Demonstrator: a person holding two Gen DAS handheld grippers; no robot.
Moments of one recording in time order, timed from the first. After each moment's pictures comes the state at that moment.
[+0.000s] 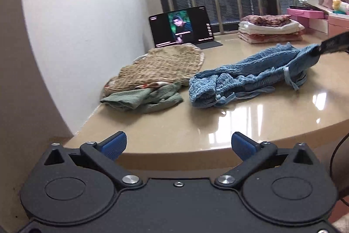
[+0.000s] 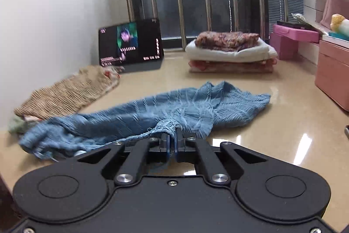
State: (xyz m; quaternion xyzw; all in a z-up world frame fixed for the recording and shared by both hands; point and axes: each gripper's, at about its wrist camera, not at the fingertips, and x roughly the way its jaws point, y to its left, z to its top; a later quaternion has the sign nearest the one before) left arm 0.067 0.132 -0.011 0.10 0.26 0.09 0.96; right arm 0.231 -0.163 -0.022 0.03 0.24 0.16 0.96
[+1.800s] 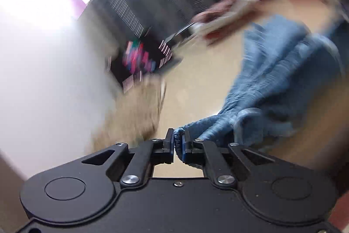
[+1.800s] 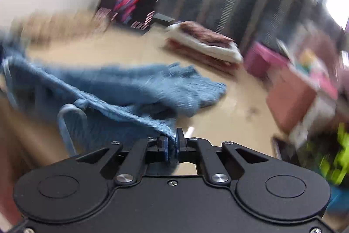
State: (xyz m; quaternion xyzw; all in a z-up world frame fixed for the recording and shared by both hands) left arm 0.128 0.061 0.000 0.18 0.27 0.03 0.95; right arm 0.165 -0.230 -0.031 -0.09 0.26 0.13 0.95
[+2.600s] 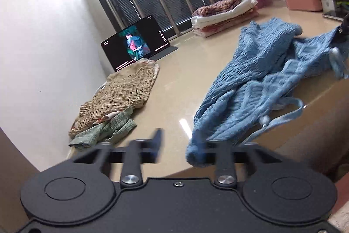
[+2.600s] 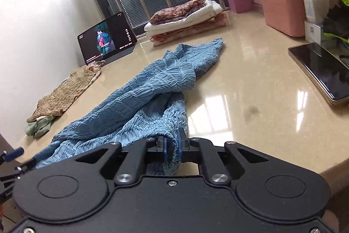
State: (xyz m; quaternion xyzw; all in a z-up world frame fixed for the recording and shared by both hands) left arm 0.097 0.059 -0.028 0.24 0.25 0.03 0.94; right arm 0.169 -0.277 -0.053 0.16 0.31 0.13 0.93
